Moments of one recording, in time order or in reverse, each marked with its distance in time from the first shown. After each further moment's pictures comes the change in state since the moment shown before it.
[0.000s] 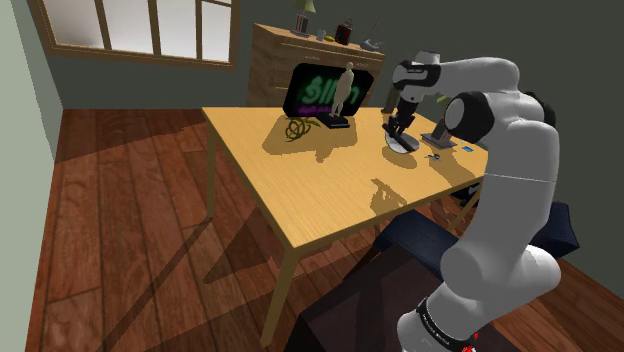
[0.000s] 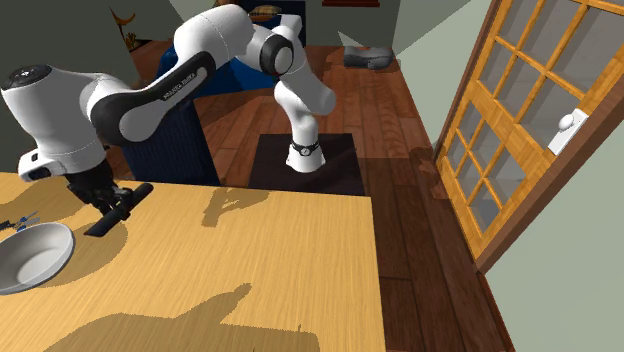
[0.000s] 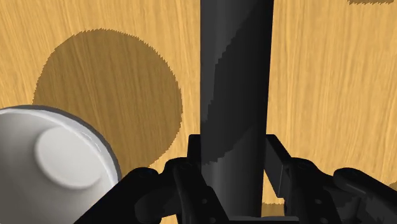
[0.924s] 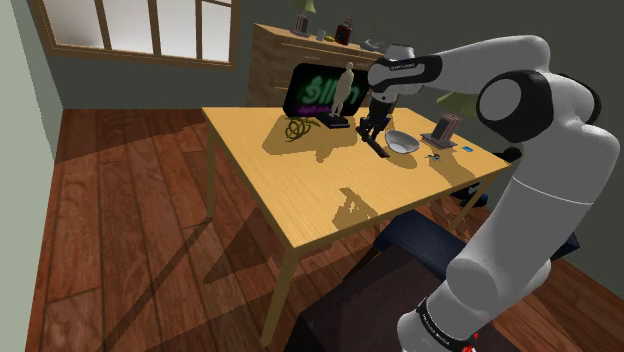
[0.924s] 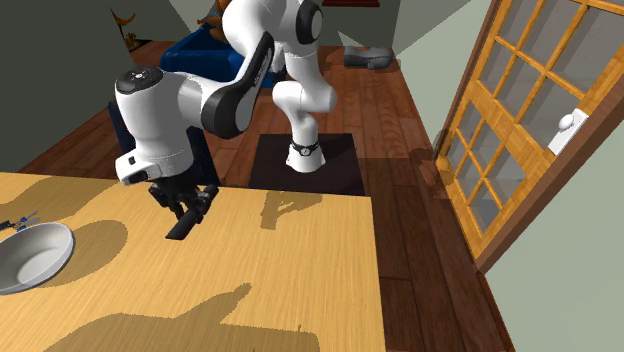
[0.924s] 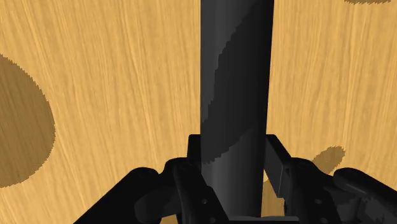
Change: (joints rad) arm 0.228 -0.312 0.071 -0.442 -0.102 0.121 0.300
